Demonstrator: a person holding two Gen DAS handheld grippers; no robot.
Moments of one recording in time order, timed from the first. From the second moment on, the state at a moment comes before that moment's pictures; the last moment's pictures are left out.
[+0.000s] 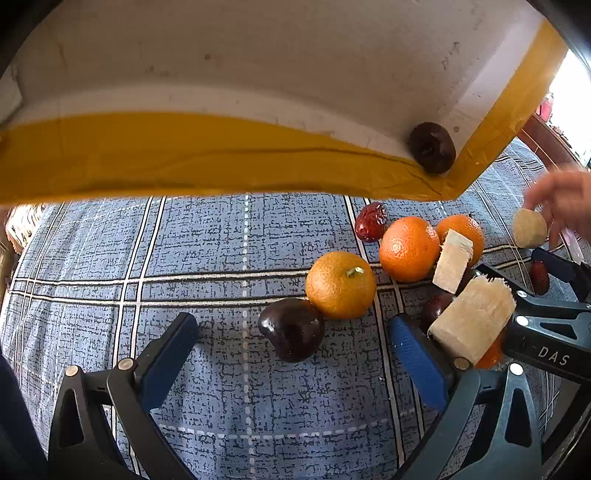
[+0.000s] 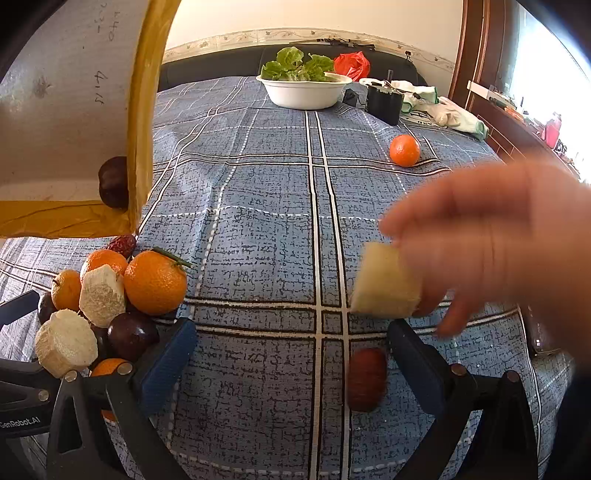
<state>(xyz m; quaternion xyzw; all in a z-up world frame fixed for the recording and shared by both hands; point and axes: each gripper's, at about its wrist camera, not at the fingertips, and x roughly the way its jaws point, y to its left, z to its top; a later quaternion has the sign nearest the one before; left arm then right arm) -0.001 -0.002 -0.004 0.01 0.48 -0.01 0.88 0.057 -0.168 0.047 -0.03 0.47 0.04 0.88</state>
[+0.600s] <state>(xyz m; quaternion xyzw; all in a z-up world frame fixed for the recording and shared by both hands) -0.001 -0.002 -0.003 0.01 0.48 -0.01 0.88 0.057 -0.168 0.046 -0.03 0.47 0.04 0.88</state>
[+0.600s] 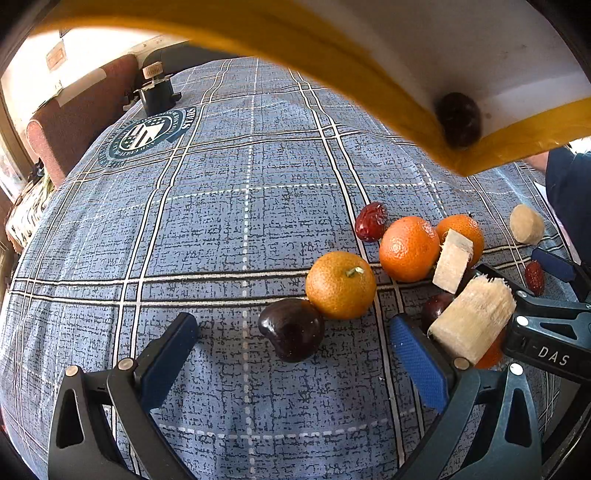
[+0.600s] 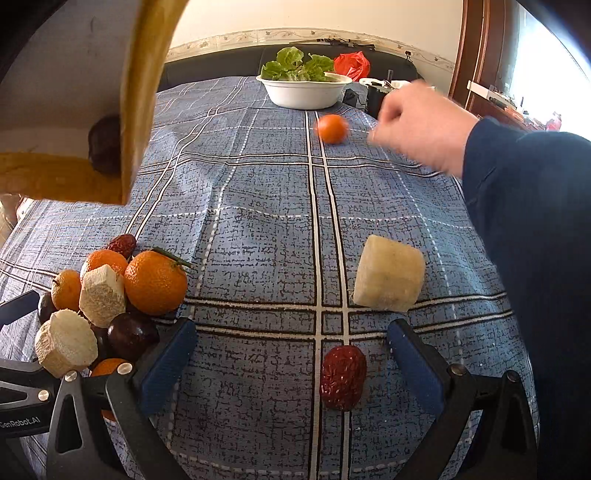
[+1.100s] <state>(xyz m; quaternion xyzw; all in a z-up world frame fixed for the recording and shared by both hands) -0.001 -0.002 -0.003 0.01 0.48 -0.01 0.88 0.057 -0.170 0.047 -0.03 0.47 0.04 0.88</state>
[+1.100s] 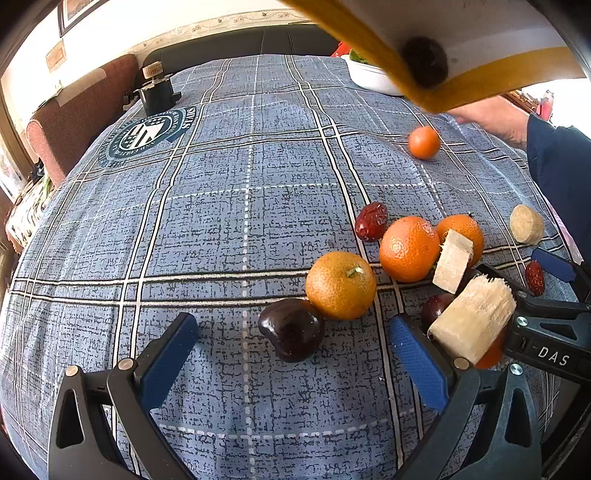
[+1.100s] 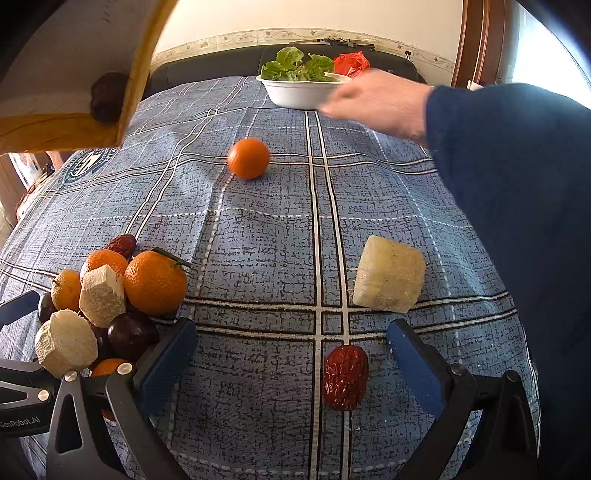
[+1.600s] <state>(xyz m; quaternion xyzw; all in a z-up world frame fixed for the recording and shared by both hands) 0.000 -0.003 -0.003 0.01 0.48 -0.01 0.88 0.057 -0.169 0.048 -0.03 0.47 0.04 0.88</state>
